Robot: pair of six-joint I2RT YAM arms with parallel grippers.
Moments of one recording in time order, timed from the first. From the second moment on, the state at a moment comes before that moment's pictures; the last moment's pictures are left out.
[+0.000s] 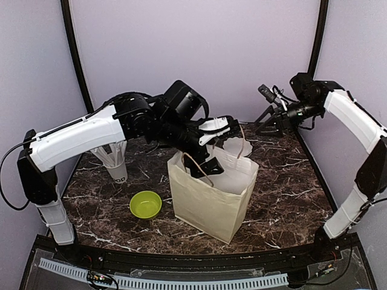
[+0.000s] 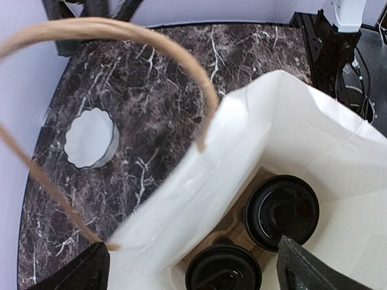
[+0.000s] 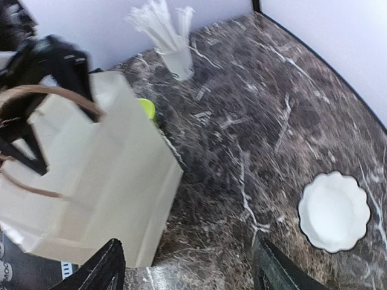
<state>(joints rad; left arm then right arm) -1.09 1.81 1.90 -0.88 0.08 0.35 0.25 1.63 1.66 -1.14 -0.93 -0.69</state>
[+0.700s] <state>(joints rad) -1.06 1.75 1.87 -0.78 -0.04 0.32 0.60 1.50 1.62 -1.09 -0.80 -0.57</state>
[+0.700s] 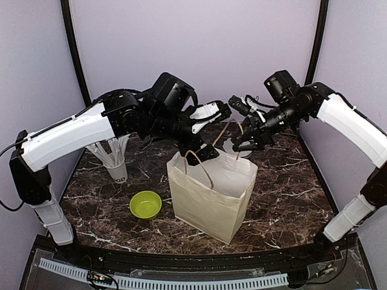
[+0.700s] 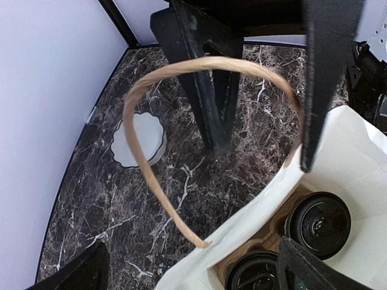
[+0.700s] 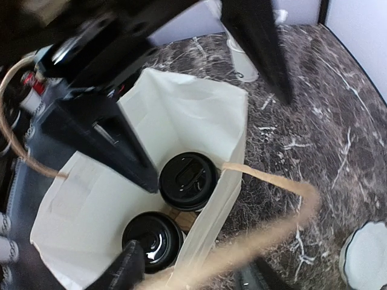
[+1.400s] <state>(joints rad) -1.01 1.36 1.50 -0.46 -0.37 0.35 0.59 1.60 1.75 -1.13 -0.88 -0.64</state>
